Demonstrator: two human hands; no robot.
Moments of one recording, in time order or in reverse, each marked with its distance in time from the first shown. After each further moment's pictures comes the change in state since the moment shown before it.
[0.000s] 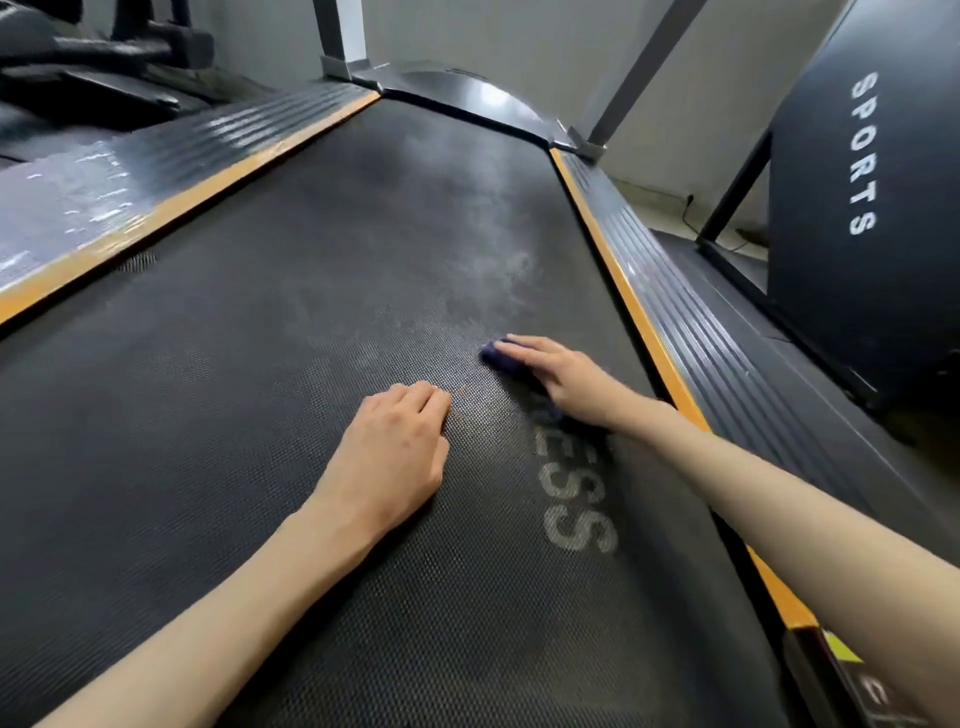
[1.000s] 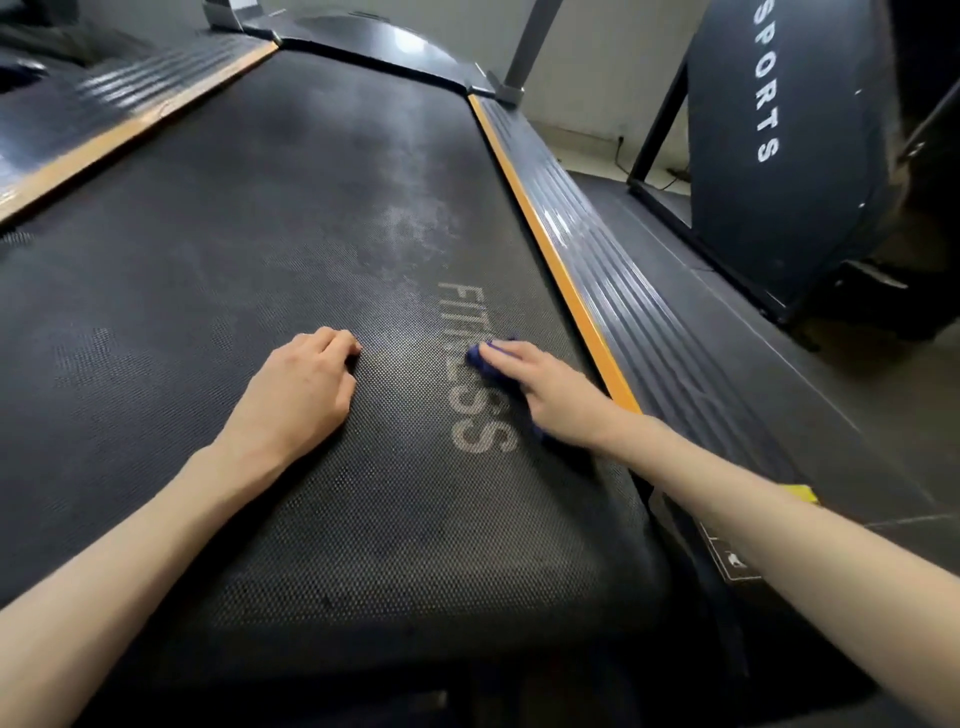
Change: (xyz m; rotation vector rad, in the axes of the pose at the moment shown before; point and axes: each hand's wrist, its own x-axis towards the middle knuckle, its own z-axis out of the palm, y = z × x) left_hand -0.005 0.001 -0.002 -0.067 -0.012 -0.006; right_hand -0.125 -0.032 -0.006 0.029 -0.021 0.279
